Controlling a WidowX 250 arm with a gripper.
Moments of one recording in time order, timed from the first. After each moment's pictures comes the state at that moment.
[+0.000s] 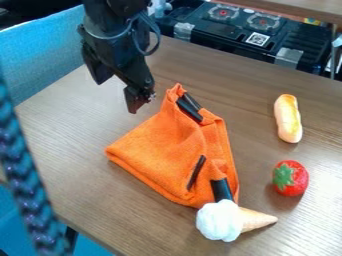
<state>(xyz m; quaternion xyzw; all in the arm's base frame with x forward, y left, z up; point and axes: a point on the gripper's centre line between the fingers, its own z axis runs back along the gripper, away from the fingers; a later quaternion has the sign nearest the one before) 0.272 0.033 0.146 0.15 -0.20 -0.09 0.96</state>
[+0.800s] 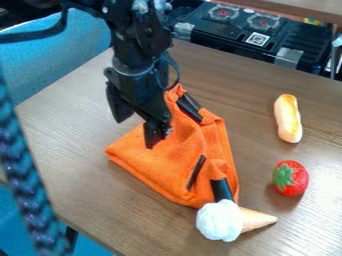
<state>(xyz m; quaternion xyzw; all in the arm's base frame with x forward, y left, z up) 0.277 0.012 0.095 0.08 -0.13 -0.11 0.98</state>
